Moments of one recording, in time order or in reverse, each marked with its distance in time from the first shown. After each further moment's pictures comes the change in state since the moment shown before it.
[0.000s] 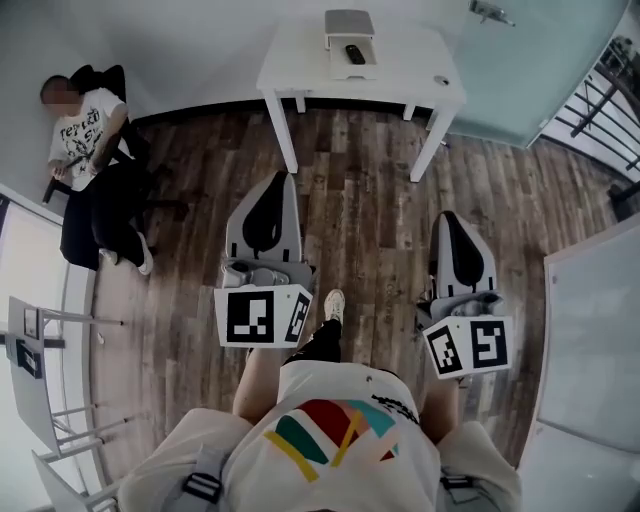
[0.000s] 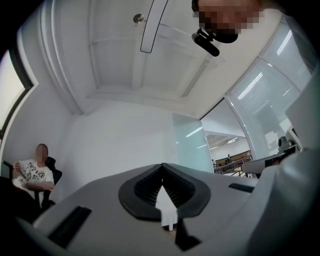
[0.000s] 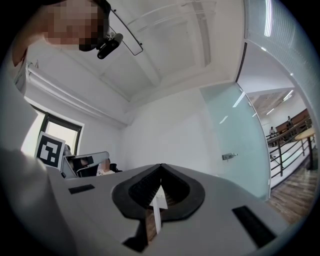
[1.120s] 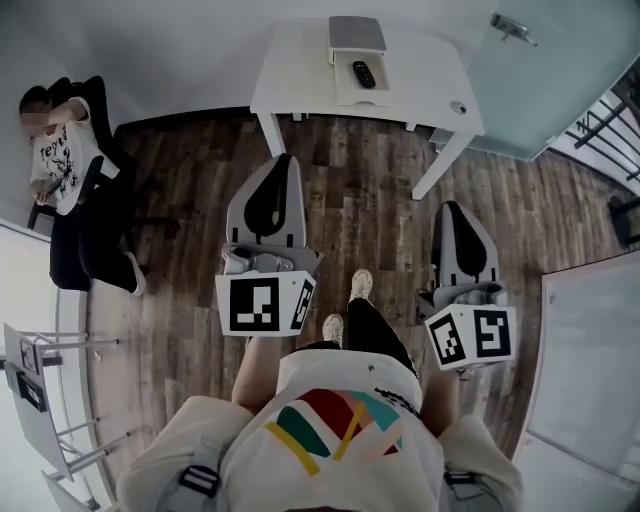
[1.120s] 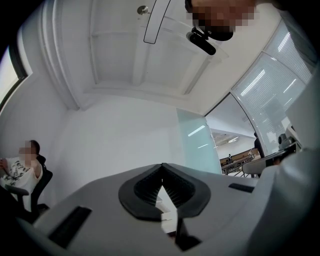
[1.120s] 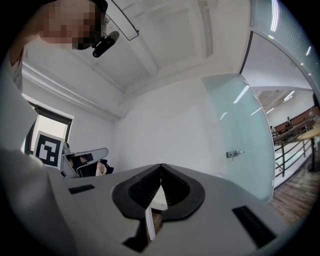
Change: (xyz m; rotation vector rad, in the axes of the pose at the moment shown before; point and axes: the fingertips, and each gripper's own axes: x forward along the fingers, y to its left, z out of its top) left arm 0.178 0.087 -0.033 0.013 -0.018 -0.006; right arm 0.195 -0.043 -0.012 -0.013 0.046 -0.021
